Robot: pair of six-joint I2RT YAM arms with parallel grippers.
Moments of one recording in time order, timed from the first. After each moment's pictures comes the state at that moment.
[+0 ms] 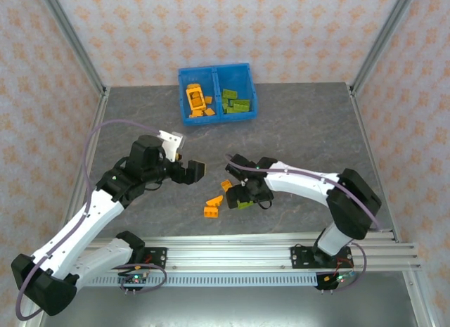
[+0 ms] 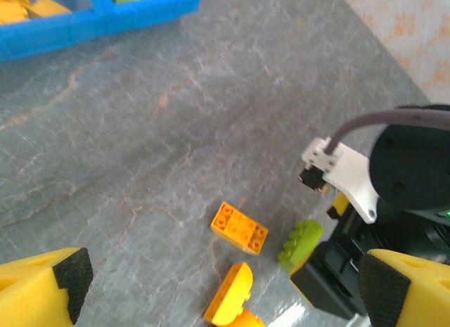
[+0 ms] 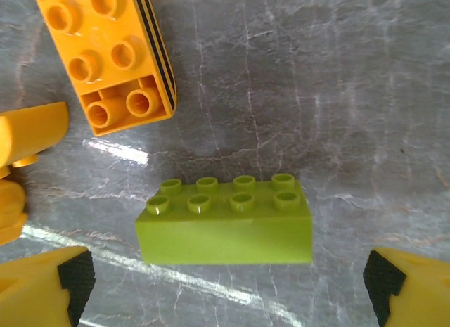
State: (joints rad) left arm -0.46 0.93 0.88 -0.60 0.24 -0.25; right arm 0.90 1.62 1.04 -0.84 -0.04 0.63
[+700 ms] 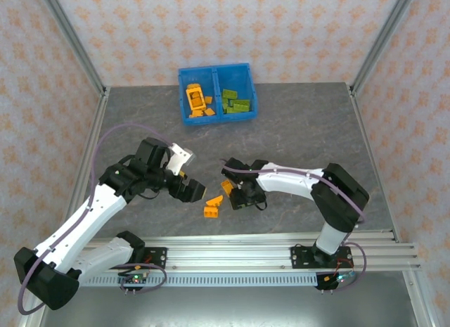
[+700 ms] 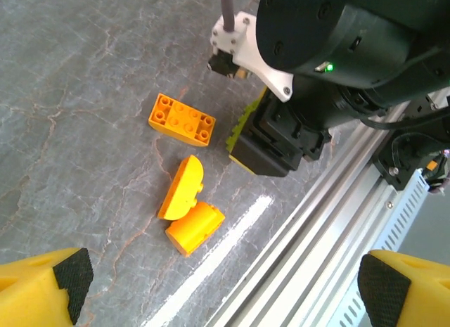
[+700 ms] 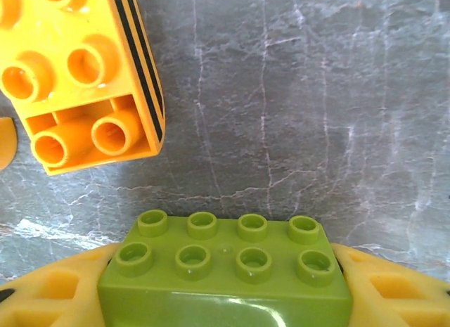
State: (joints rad) left arm -0.46 0.98 0.93 -0.87 0.47 -0.09; right arm 0.91 1.69 1.03 -0.78 -0.01 0.59
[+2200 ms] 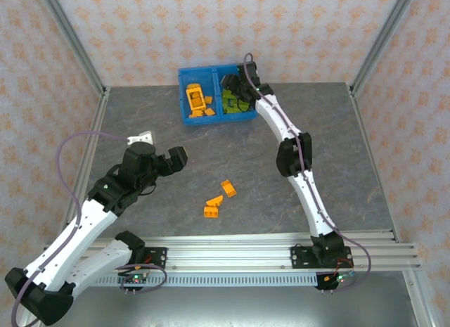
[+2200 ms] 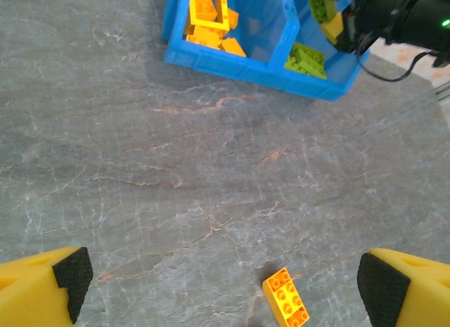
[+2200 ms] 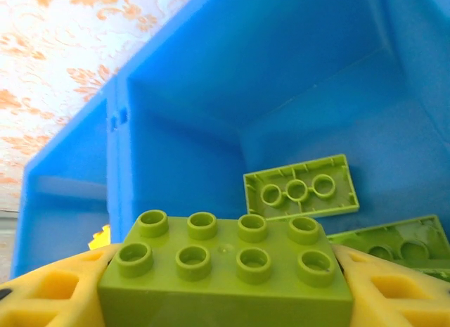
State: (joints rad) left arm -0.46 0.84 0.86 -0.65 -0.18 -0.70; right arm 0.40 2.73 2.73 -0.59 -0.07 0.81
